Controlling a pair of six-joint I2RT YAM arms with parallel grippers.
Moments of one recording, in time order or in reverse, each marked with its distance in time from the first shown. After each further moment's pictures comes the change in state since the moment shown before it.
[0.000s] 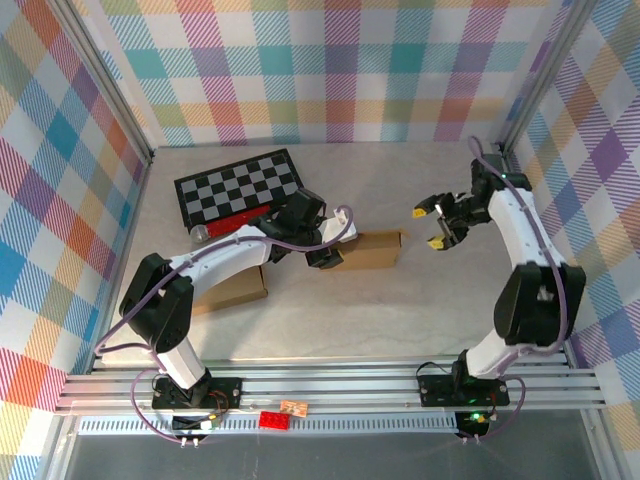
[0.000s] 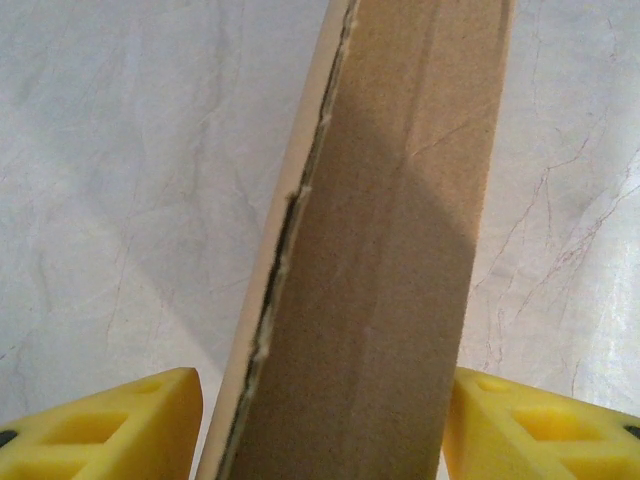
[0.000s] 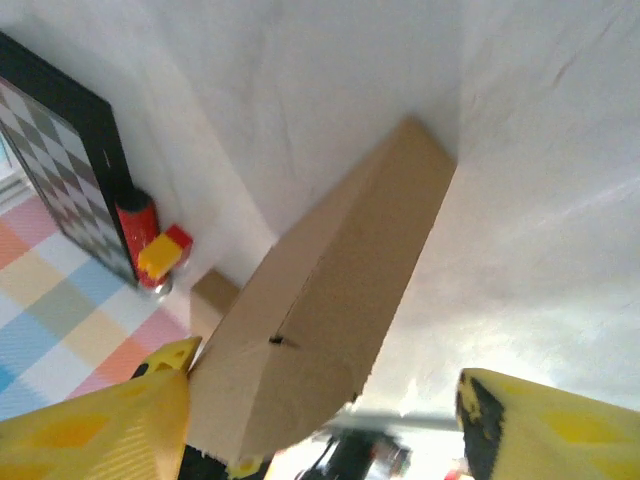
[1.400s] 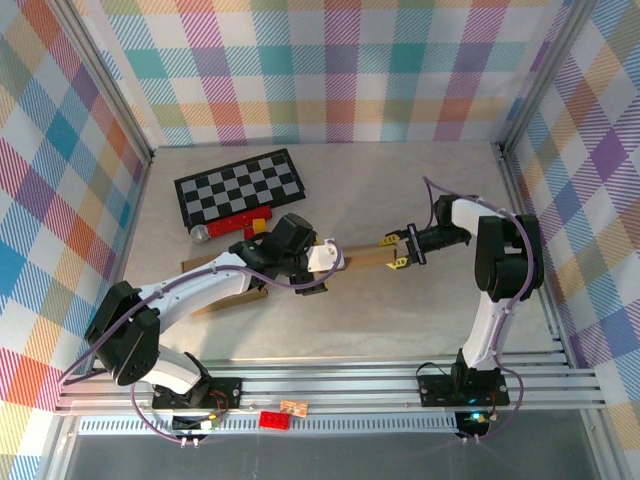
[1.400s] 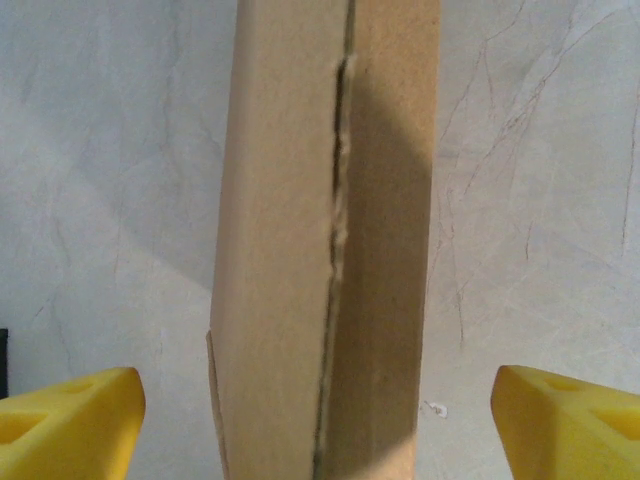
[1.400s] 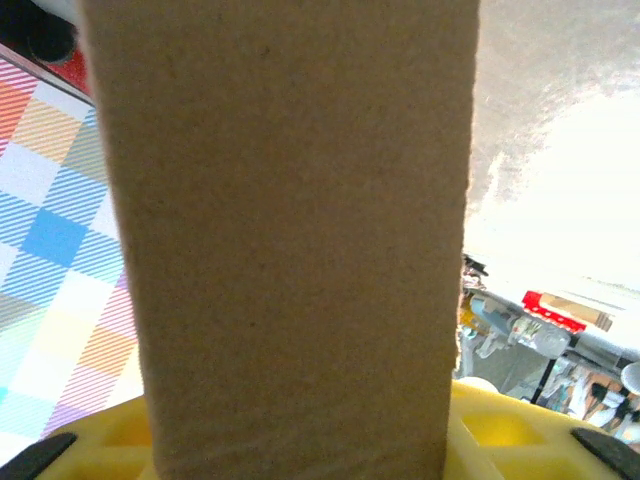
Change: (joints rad) left arm -0.075 -0.229 -0.246 0.028 -0.122 0.155; right arm 0.084 0.391 -0.160 0.045 -0.595 -0.032
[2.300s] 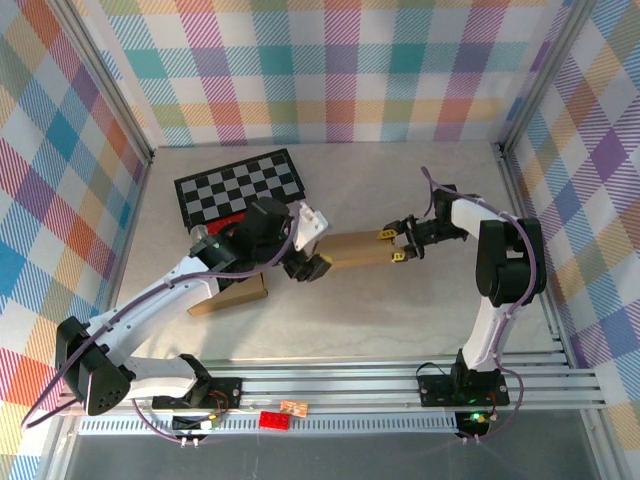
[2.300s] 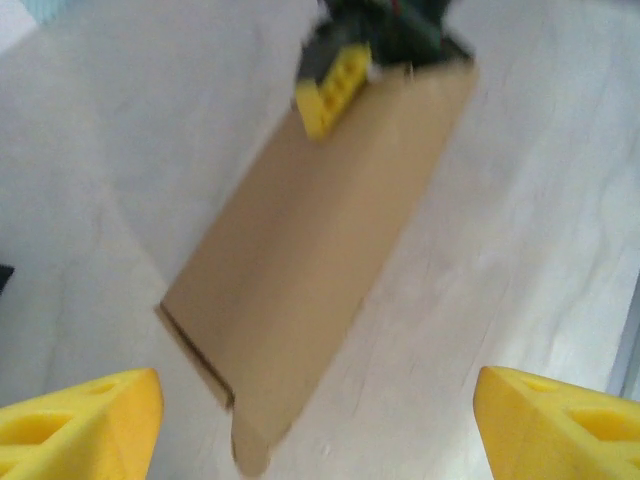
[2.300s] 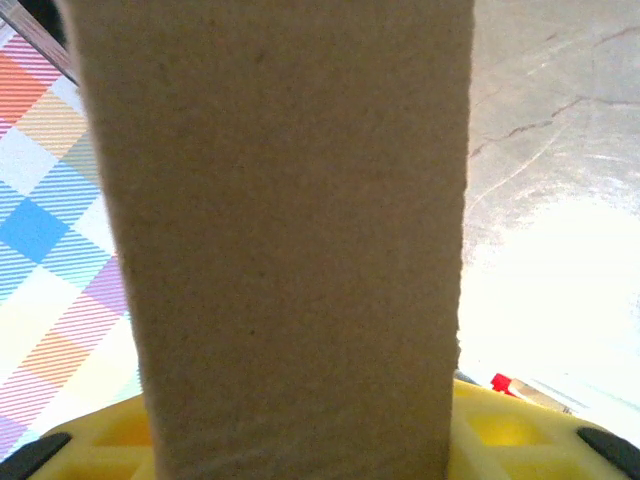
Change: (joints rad) left arm 0.021 -0.208 0.114 -0.168 0.060 -0.447; right arm 0.008 -0.043 0.005 0.199 0.078 0.014
